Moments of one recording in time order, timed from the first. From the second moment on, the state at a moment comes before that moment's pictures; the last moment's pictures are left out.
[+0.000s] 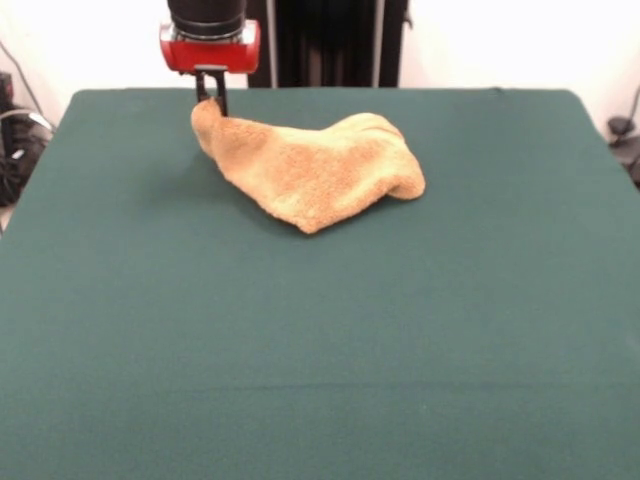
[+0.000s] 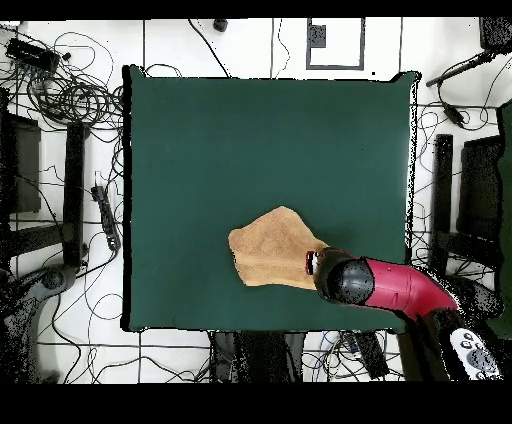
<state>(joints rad) -0.60 -0.68 0.12 1.90 -0.42 0.43 1.57</state>
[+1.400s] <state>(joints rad) -0.74 -0.75 0.12 1.90 -0.42 0.43 1.57</state>
